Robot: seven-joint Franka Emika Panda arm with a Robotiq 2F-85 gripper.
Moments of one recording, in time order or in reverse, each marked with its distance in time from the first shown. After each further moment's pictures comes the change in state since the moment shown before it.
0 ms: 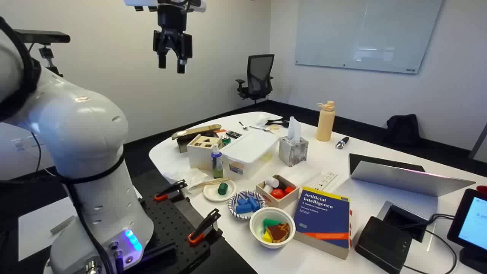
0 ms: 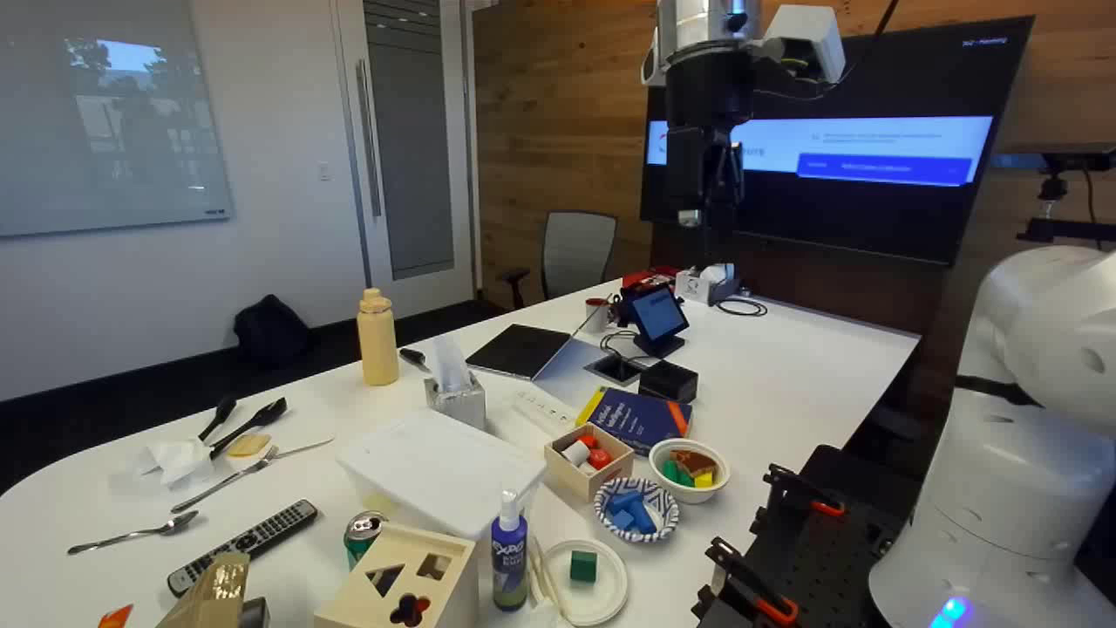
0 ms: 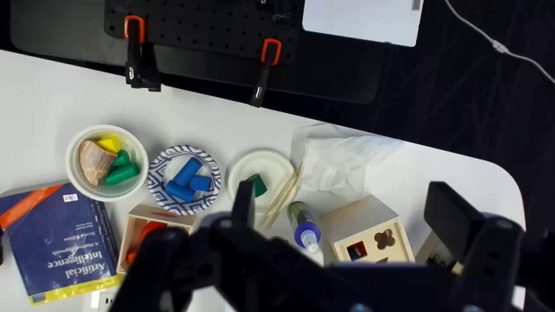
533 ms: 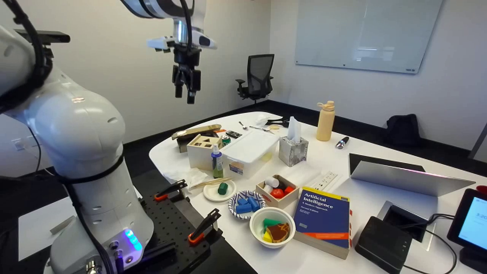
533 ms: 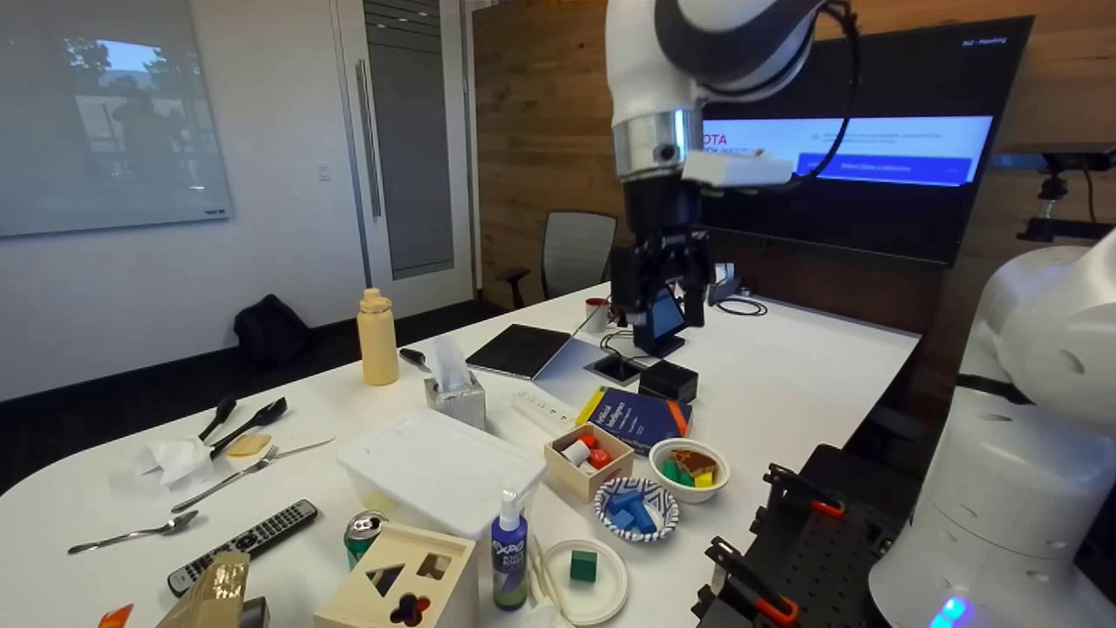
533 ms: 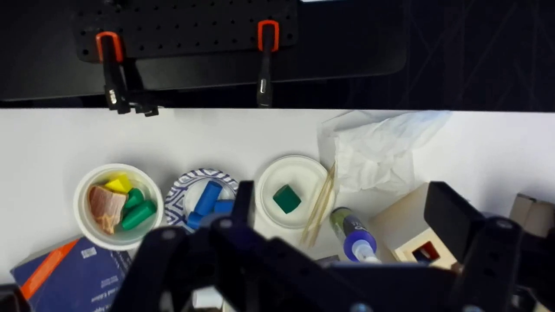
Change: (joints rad) arm -0.057 0.174 0.078 -0.138 0.015 0.267 0.199
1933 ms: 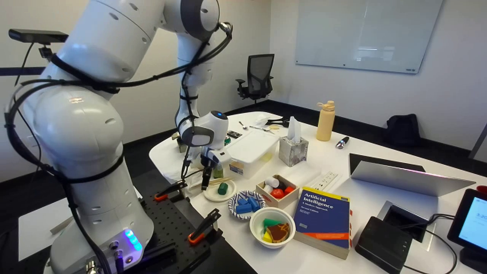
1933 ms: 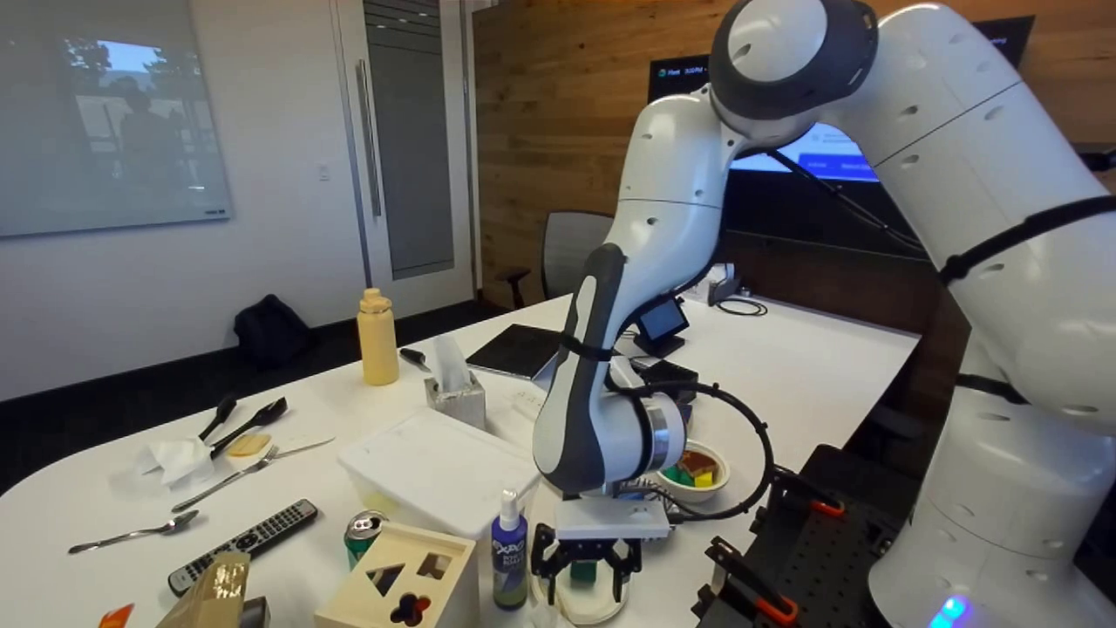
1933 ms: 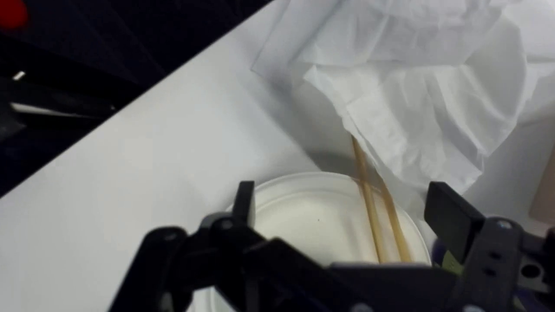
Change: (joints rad) arm -0.032 1.264 0.090 0.124 0.441 1.212 0.092
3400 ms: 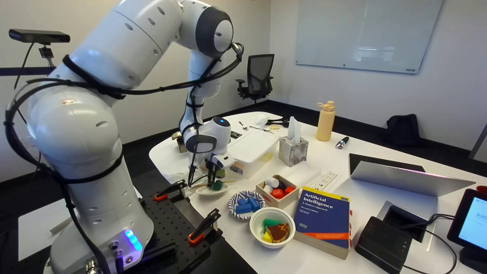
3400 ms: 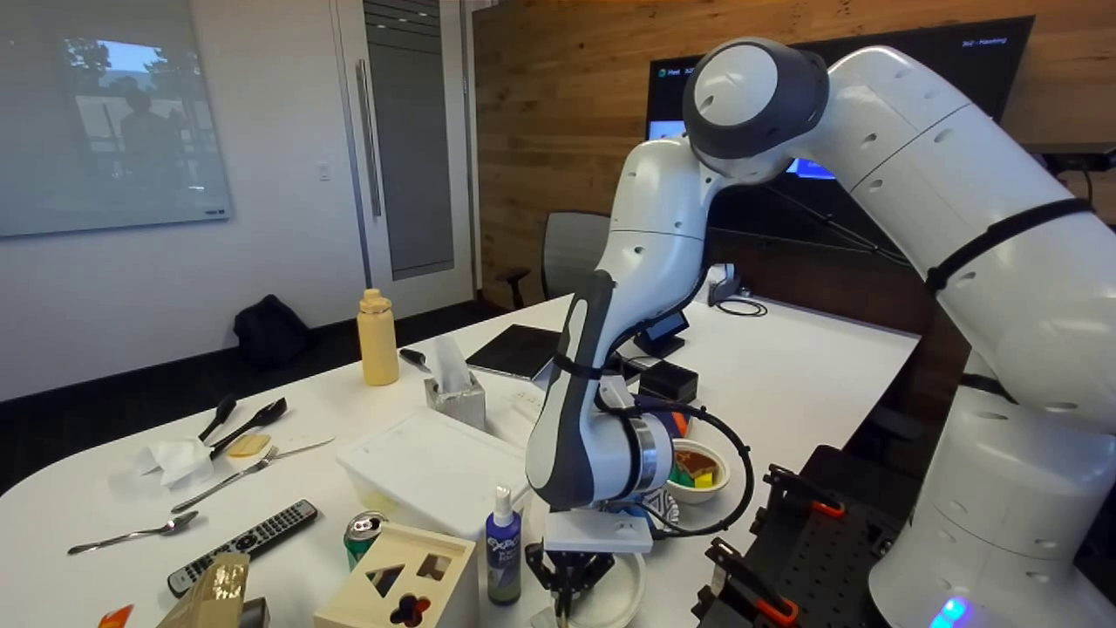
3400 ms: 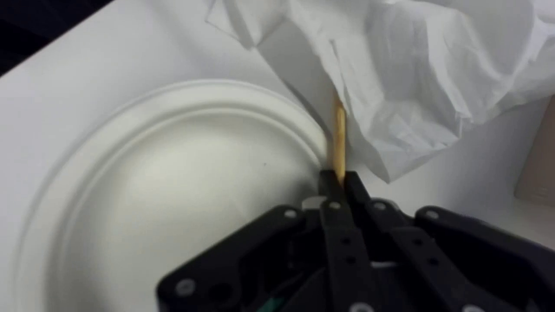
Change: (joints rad) arm -0.098 0.133 0.065 0.081 -0.067 0.125 -0.039
